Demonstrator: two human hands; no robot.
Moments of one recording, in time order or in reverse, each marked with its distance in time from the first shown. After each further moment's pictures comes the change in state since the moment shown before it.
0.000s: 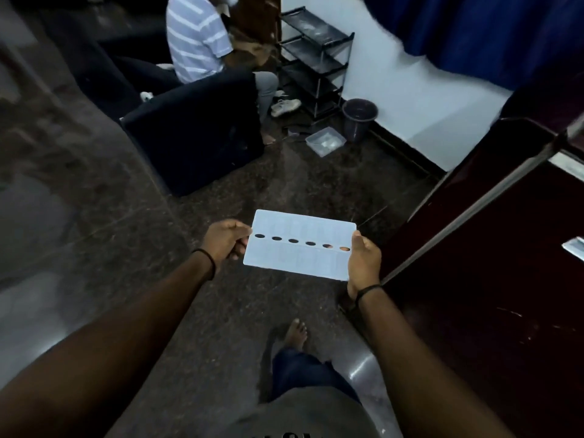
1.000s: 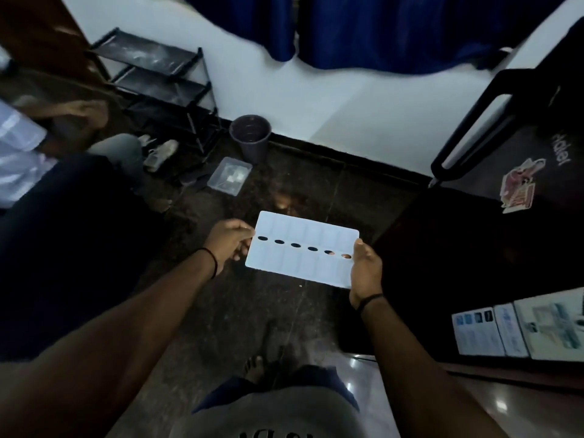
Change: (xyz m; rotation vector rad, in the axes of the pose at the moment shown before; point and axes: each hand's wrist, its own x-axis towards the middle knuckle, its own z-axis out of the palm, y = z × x) left_hand 0.407 0.211 0.124 0.310 -0.550 0.069; right_hand 0.266 -0.097 0.120 0.278 0.520 0.048
